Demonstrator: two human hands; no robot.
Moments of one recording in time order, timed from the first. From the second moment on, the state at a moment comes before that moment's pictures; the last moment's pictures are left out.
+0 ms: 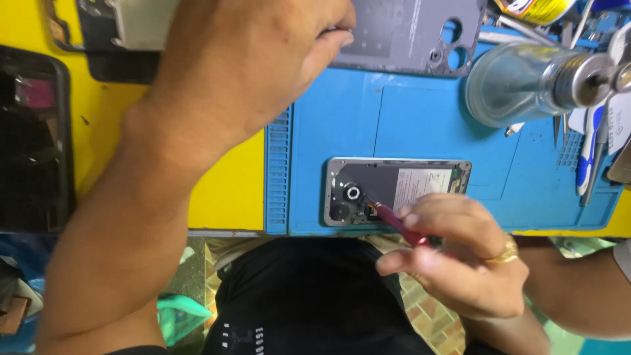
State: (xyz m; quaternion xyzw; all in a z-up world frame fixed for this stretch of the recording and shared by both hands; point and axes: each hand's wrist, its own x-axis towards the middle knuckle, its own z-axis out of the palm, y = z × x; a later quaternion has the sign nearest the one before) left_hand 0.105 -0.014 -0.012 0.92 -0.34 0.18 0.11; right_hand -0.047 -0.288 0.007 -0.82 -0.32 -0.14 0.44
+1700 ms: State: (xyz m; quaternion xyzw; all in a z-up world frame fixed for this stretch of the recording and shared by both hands) left_hand 0.073 -0.058 -0.008 0.80 -0.52 -0.18 0.23; right_hand -0.050 -0.295 -0.007 -0.81 -0.27 -0.13 0.51
